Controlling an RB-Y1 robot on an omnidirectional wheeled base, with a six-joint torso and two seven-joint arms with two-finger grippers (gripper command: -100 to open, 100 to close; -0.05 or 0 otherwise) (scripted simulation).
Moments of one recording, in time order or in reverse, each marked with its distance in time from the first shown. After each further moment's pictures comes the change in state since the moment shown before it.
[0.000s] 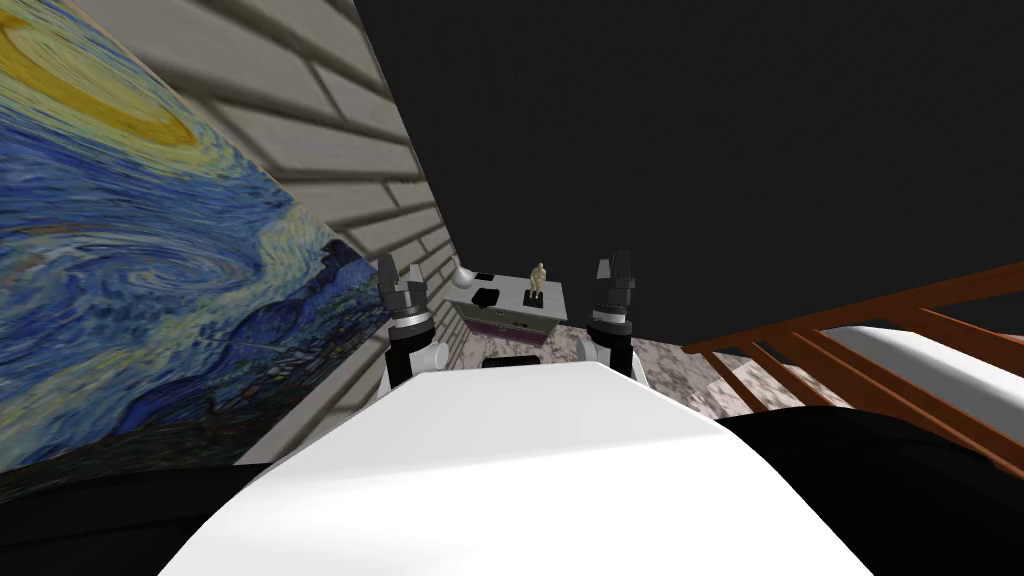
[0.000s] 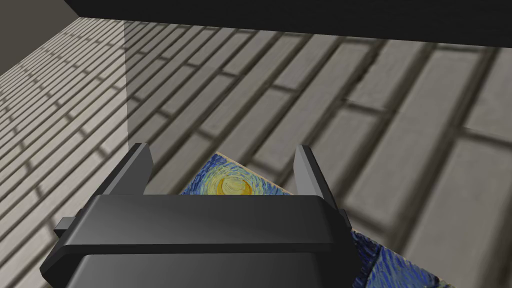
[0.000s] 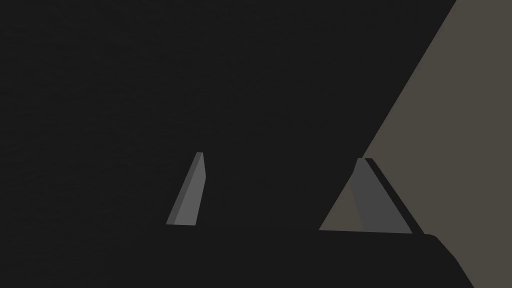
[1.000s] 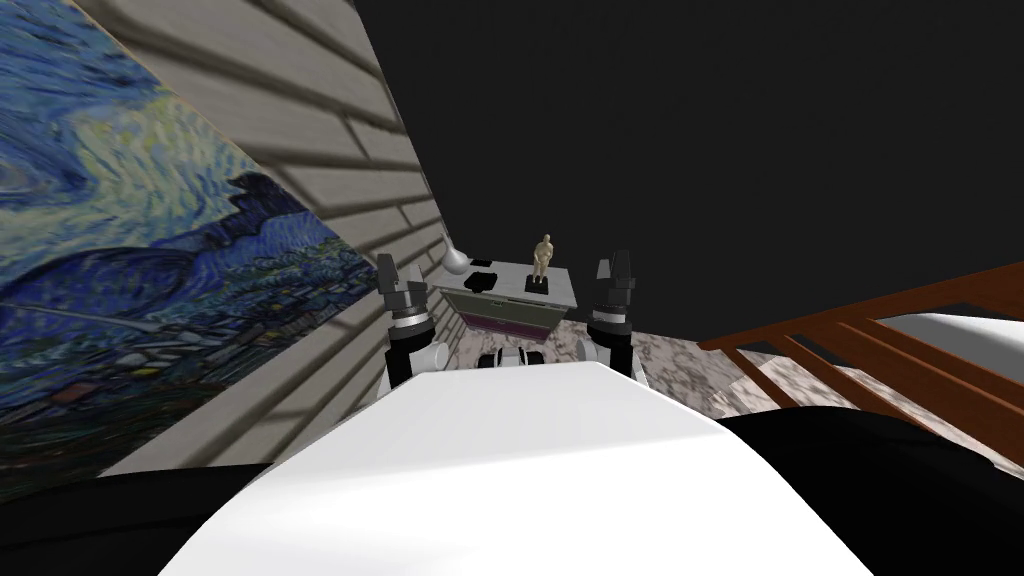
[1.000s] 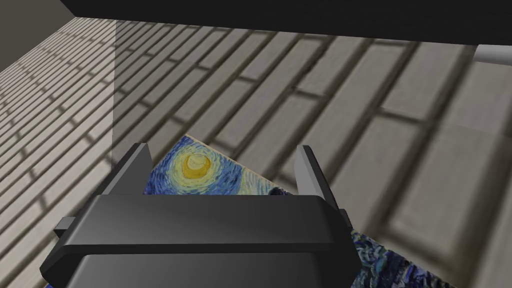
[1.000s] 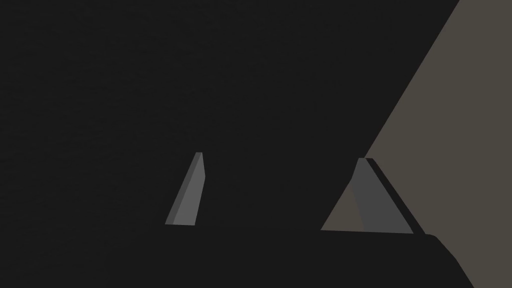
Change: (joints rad) left arm 0.000 0.000 0.000 0.000 0.000 0.000 0.000; right arm 0.000 0.000 0.000 0.000 0.000 0.000 0.000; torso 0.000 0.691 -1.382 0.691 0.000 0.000
